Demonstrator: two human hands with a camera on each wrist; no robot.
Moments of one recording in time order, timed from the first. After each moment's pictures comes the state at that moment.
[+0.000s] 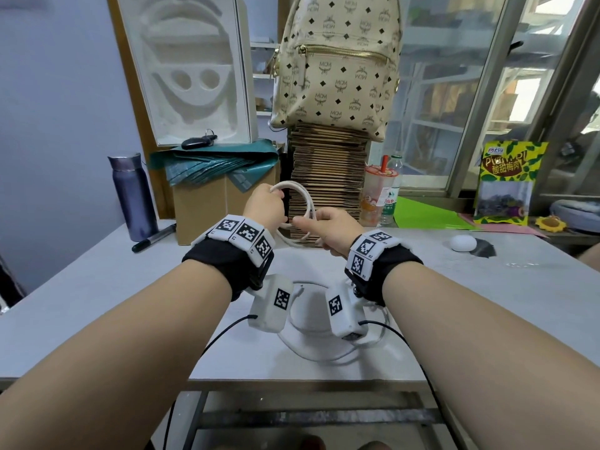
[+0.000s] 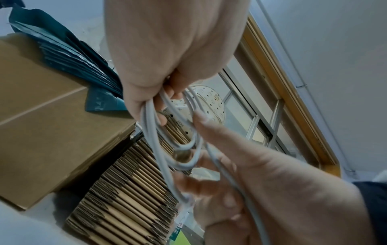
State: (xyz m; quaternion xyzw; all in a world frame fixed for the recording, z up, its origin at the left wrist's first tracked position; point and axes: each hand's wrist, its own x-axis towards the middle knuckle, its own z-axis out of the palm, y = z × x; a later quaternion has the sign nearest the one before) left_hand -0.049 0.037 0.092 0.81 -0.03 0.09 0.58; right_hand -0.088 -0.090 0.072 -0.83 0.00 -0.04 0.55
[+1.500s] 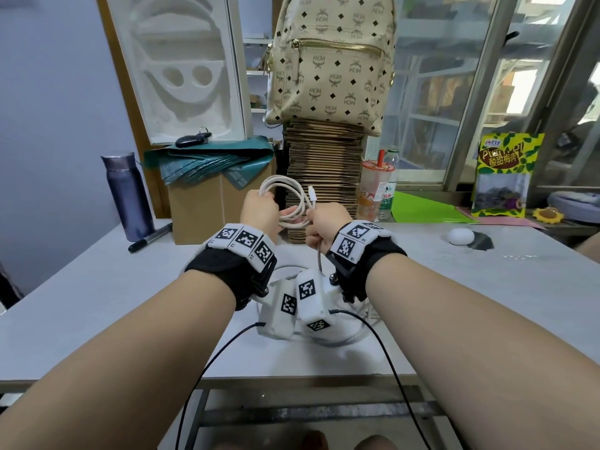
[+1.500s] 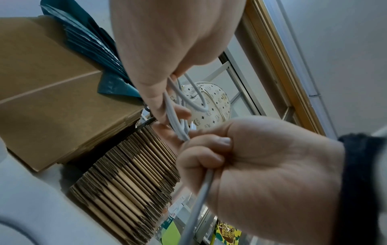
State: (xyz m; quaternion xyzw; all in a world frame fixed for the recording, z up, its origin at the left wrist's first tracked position) left_hand -0.053 0.029 0.079 0.63 0.04 0.05 0.77; right_hand -0.071 -0.080 0.074 -0.75 0.08 0.00 0.65
